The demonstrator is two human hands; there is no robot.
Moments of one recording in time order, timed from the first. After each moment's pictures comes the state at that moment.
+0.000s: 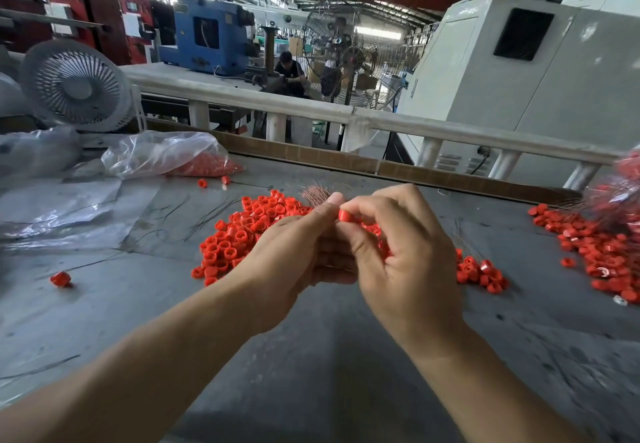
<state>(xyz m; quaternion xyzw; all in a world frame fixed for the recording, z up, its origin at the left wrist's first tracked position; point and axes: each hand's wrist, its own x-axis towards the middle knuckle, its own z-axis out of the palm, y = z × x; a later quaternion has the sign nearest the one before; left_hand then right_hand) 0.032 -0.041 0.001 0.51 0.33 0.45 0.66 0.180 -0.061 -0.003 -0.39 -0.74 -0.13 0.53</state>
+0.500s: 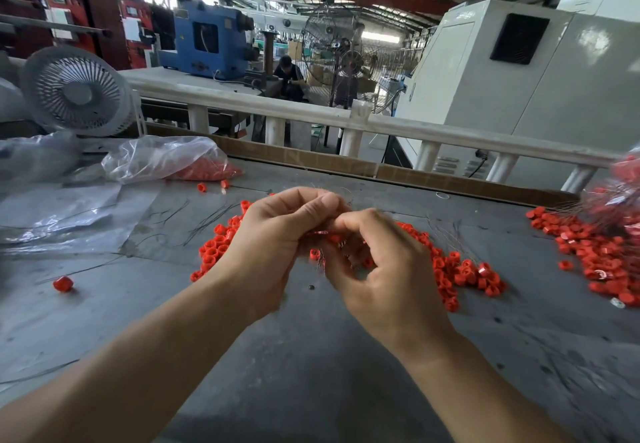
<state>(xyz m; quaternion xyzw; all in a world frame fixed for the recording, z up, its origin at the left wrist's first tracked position) 0.021 -0.034 0.004 0.48 0.26 0.57 0.61 0.176 -0.057 -0.014 -0.37 -0.76 -0.03 0.53</state>
